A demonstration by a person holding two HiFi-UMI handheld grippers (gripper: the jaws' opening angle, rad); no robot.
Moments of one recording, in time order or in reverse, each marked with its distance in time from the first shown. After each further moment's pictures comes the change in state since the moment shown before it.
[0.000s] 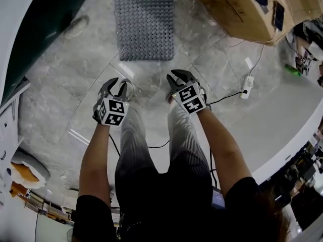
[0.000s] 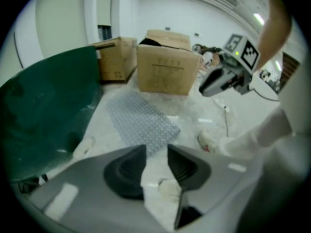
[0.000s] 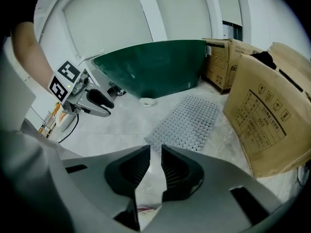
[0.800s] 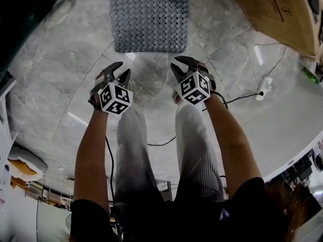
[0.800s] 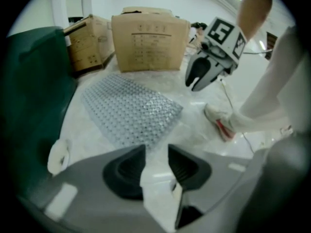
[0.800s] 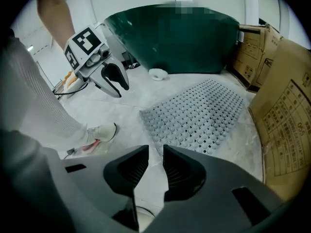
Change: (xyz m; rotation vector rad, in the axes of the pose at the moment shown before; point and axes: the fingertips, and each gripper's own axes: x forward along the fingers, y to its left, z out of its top) left arm 0.166 0.004 -0.068 0.222 0.102 -0.088; right arm 0.160 -0.034 -0.095 -0.282 0.139 0.059
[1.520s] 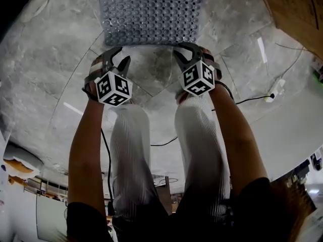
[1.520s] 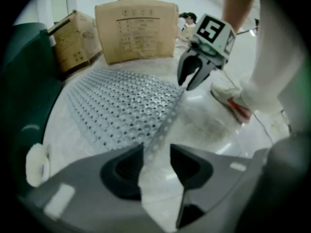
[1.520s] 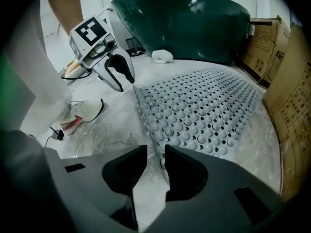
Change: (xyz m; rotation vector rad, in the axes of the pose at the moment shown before) left arm 0.109 -0.005 -0.037 0.126 -0.007 -0.001; right arm 0.106 -0.013 -0.061 -0.085 0.026 -0.009
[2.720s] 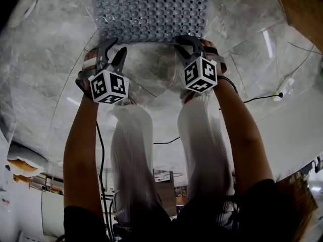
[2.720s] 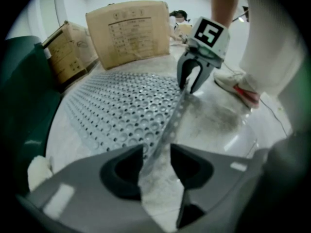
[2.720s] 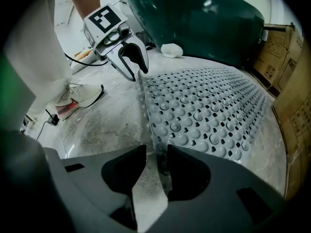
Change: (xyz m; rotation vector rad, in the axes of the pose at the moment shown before) left arm 0.024 0.021 -0.007 0.118 -0.030 0.076; right arm 0.039 0.002 -0.015 -0.123 0.002 0.000
